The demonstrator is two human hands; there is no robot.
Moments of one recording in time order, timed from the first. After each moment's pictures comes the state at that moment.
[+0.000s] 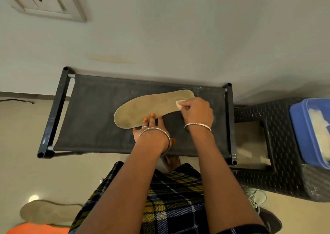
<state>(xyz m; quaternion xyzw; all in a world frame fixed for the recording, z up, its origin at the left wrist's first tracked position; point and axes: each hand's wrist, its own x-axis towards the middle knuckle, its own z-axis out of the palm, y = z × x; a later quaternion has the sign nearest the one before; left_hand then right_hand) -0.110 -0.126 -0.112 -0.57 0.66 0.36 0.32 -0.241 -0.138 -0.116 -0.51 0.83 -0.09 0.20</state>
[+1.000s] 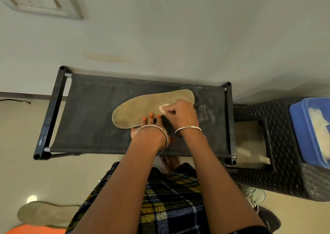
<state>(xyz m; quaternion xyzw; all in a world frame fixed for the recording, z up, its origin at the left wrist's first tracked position) -0.106 -0.134 -0.136 -0.57 0.66 0.37 0.32 -0.220 -0.140 -0.130 -0.61 0.74 -0.07 0.28</state>
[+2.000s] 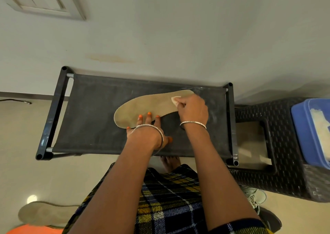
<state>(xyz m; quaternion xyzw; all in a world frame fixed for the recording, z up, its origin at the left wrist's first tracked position) -0.090 -0.139 -0.134 -0.55 0.67 0.37 0.33 -0.230 -0.150 -0.130 -0.53 0.82 -0.12 0.21</state>
